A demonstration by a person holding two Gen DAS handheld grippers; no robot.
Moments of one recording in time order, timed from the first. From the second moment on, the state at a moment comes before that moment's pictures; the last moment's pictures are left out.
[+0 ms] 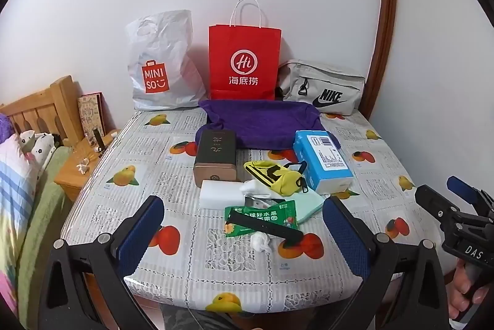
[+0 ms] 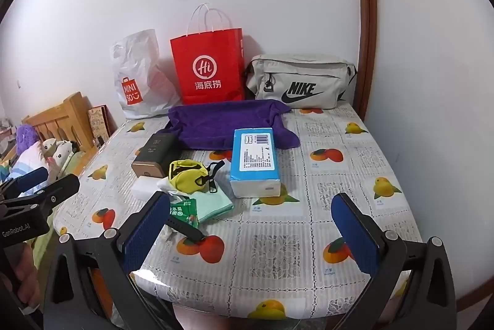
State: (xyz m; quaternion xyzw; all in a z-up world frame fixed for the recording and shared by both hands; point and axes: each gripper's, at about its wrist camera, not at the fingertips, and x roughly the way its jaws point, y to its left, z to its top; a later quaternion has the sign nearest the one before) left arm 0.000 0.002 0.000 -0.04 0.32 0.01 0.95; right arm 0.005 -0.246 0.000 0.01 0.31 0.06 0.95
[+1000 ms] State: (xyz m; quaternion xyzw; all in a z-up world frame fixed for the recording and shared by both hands) left arm -0.003 0.009 0.002 -0.04 0.32 0.01 0.95; right arm -0.008 -0.239 0.005 0.01 0.30 0.07 0.95
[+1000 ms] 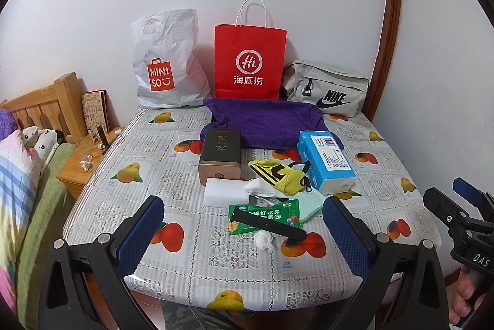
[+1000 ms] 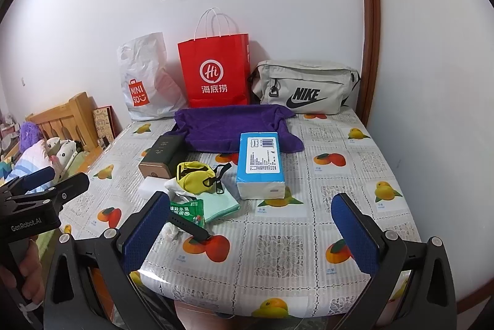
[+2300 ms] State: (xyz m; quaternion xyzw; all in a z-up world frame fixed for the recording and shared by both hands) left arm -0.005 0.011 0.003 -0.04 0.32 0.02 0.95; right arm -0.015 -0.236 0.010 0.01 0.29 0.07 0.95
